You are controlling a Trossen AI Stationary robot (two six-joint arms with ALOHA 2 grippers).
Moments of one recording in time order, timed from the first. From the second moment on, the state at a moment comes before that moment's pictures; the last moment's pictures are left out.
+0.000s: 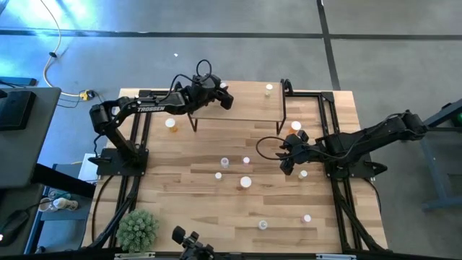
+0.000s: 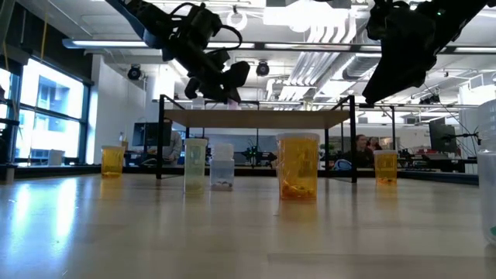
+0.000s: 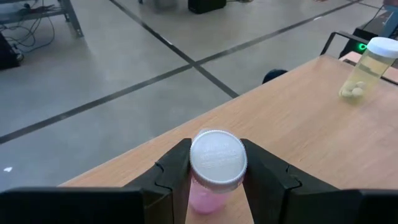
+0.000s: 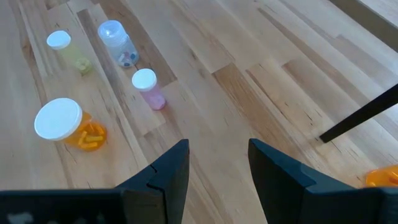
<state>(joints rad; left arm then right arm) 0.61 1.66 1.09 0.11 -0.38 -0.21 0.23 1.04 0.69 -0.54 0.45 0.63</state>
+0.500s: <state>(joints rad) 0.61 1.66 1.09 0.13 -0.40 -0.18 0.23 1.04 0.69 -0.54 0.45 0.63</state>
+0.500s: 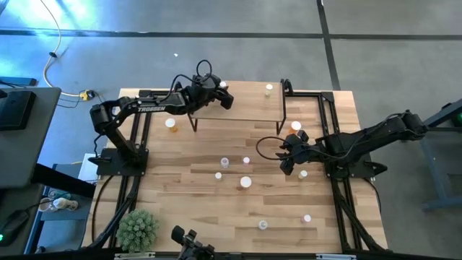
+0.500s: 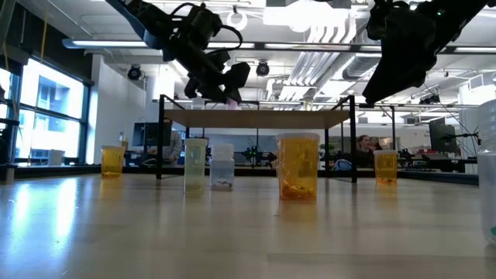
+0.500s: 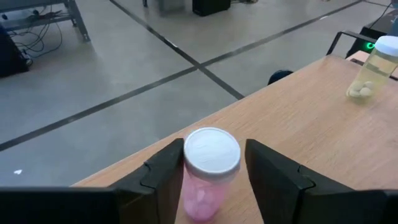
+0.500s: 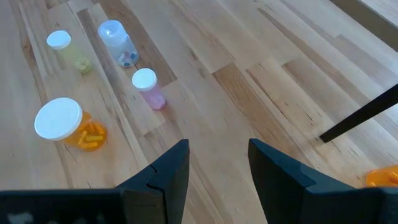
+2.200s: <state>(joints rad) 0.47 1.35 1.25 -0.11 -0.03 -0.05 0.23 1.03 0.69 -0.56 0.45 0.62</state>
